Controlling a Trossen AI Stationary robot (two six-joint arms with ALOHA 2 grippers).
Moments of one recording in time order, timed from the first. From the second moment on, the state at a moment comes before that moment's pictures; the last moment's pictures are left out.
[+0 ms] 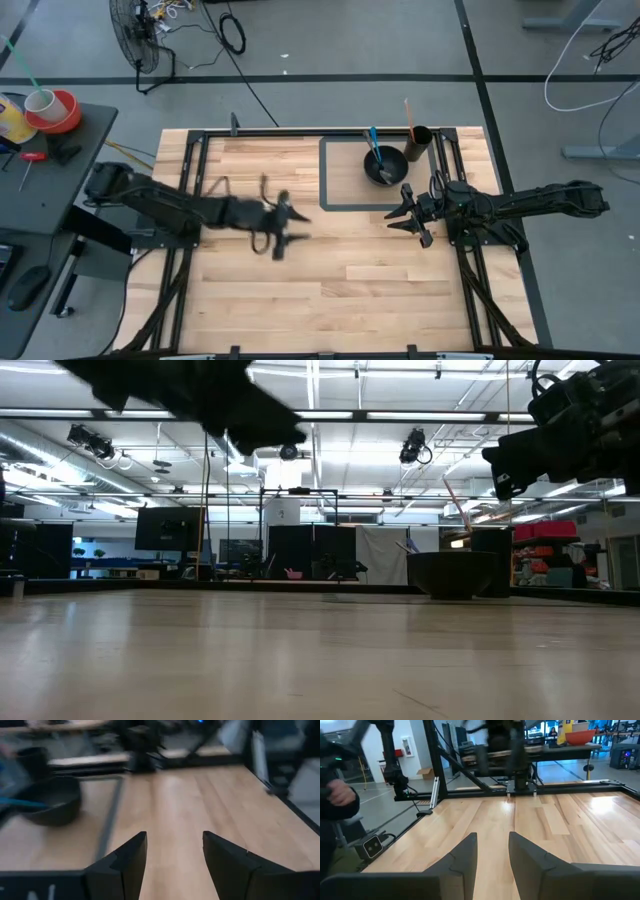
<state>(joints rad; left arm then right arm) -0.17 1.38 0.66 0.43 -0.14 0.01 -0.08 0.66 0.02 0.61 -0.33 0.10</state>
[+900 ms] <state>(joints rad) 0.02 0.20 0.01 0.35 -0.36 0.06 -0.08 0.66 0.02 0.61 -0.33 0.09</state>
